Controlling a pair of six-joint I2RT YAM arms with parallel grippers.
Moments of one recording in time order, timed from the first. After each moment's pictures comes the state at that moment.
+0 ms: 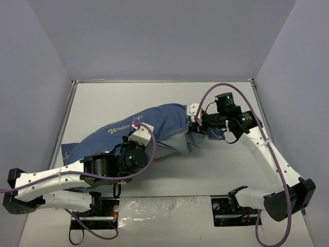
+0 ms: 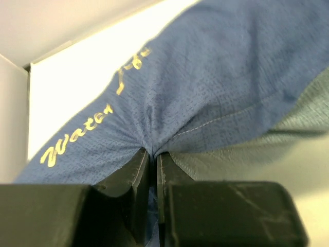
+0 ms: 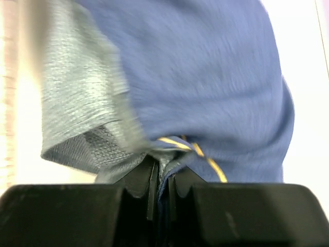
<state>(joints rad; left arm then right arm) -1.36 1.02 1.12 -0.74 -1.07 -0.32 0.40 1.23 1.20 -0.75 -0.72 -0.87</state>
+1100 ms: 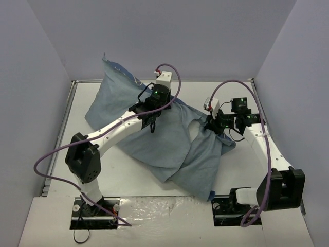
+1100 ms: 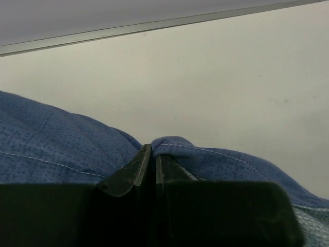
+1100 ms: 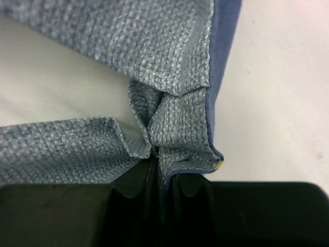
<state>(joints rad) -0.74 1.73 1.51 -0.15 -0.40 -0.25 0.11 1.28 1.03 -0.65 -0.72 -0.73</state>
